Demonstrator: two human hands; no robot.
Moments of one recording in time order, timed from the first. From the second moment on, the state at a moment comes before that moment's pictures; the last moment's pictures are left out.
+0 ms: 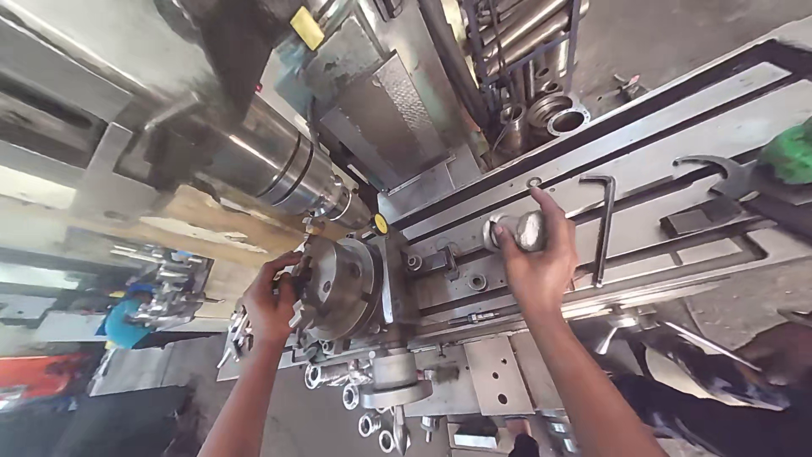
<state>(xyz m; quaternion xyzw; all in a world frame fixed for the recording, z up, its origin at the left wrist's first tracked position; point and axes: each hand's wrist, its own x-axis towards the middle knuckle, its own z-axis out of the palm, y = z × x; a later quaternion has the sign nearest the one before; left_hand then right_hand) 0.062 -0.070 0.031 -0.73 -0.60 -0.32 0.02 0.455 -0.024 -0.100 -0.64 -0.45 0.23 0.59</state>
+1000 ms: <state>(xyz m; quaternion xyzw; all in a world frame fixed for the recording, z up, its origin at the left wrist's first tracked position) 0.064 -0.069 0.035 -0.73 -0.61 -0.31 0.01 0.346 0.082 -0.076 -0.51 -0.40 0.59 0.47</state>
